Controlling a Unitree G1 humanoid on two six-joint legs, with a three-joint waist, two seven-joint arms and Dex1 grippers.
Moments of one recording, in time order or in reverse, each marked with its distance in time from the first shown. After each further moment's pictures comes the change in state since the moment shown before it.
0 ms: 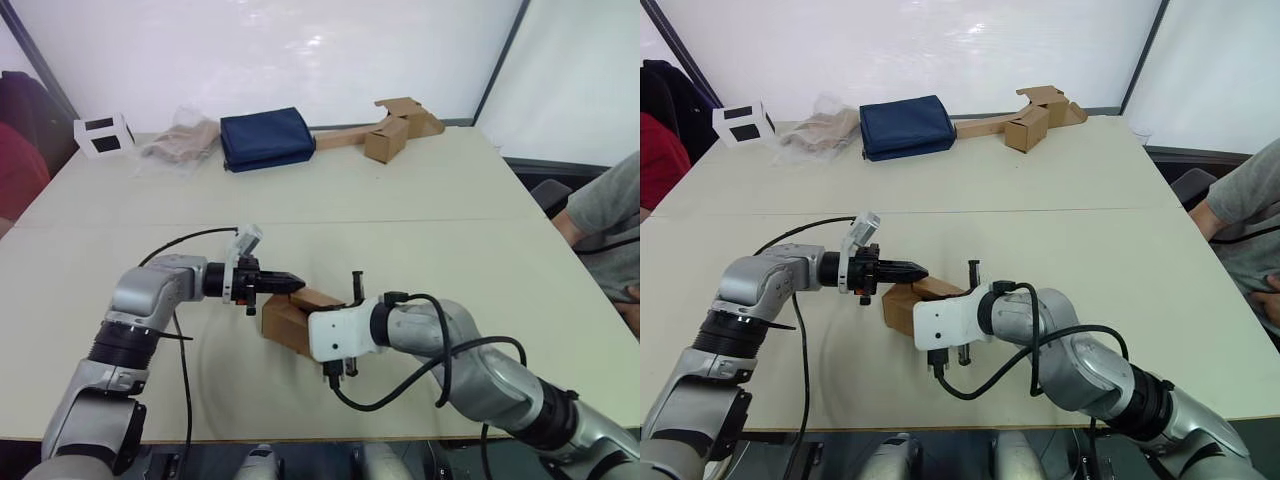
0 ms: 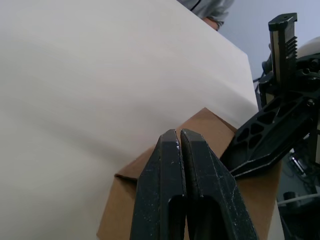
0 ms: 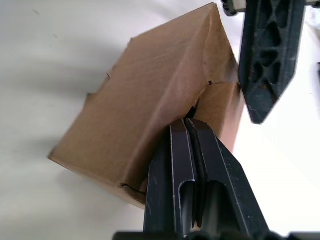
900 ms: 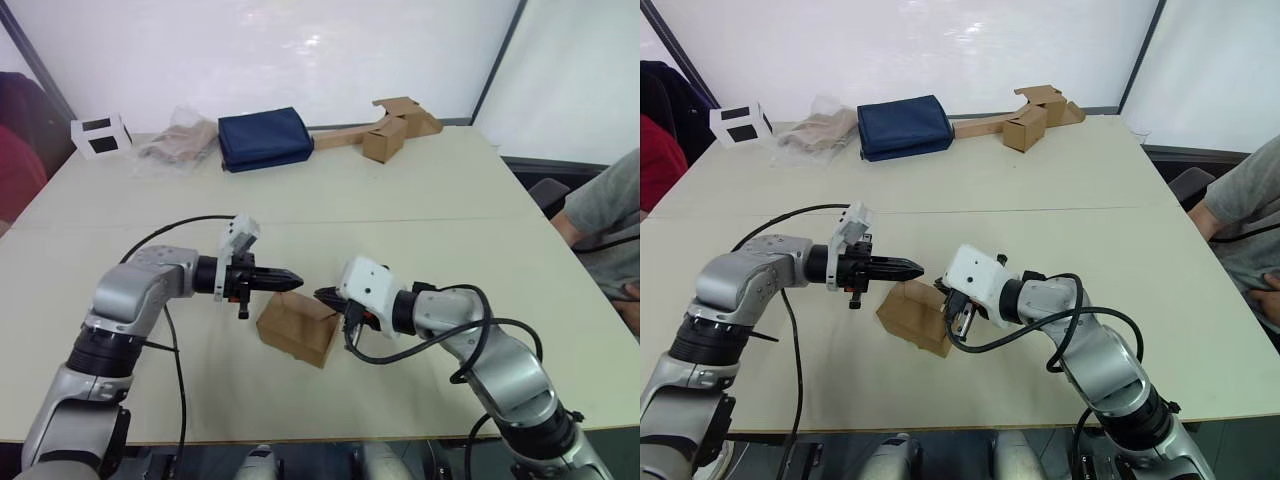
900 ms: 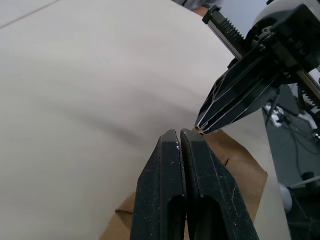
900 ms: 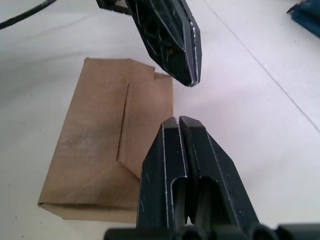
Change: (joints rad) left arm 0.065 0.063 0.036 -0.195 -0.018 0.005 0.040; right arm 0.119 0.134 -0.332 0.008 0.370 0.137 -0.101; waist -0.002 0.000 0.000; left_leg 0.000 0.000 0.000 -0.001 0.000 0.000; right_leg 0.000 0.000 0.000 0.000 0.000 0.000
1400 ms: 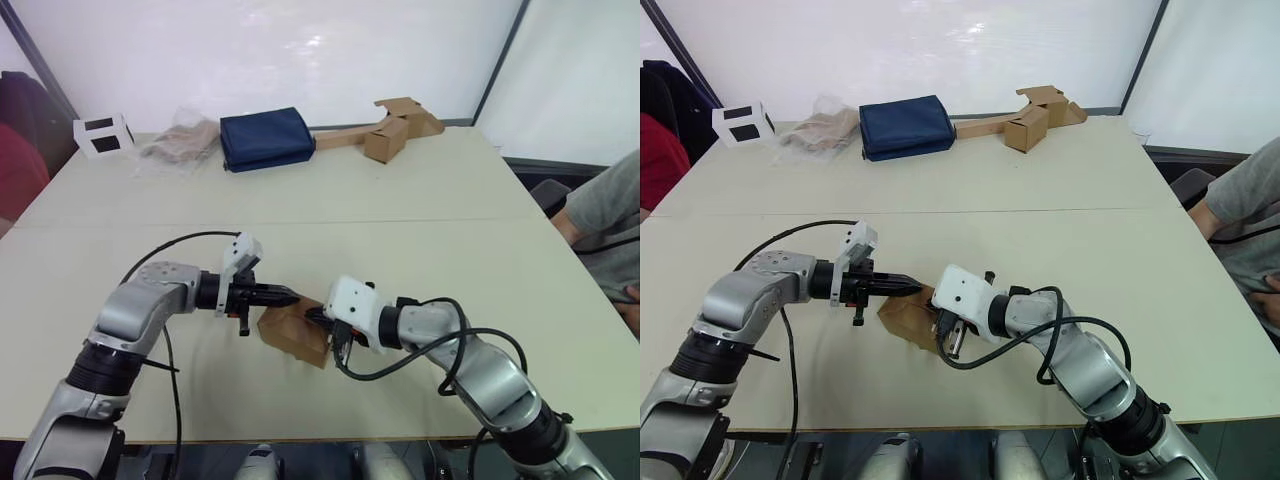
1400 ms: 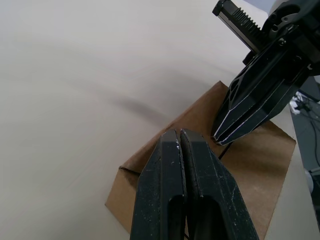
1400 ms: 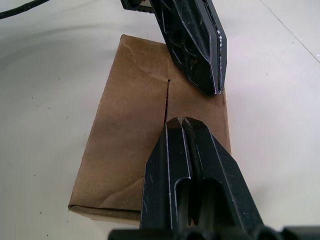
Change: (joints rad) left arm 0.058 0.010 -0.043 0.001 0.061 -0.106 0.017; right arm 0.022 -0.022 0.091 0.075 0.017 -0.085 -0.035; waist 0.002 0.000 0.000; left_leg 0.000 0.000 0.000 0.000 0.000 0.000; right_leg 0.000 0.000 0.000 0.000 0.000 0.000
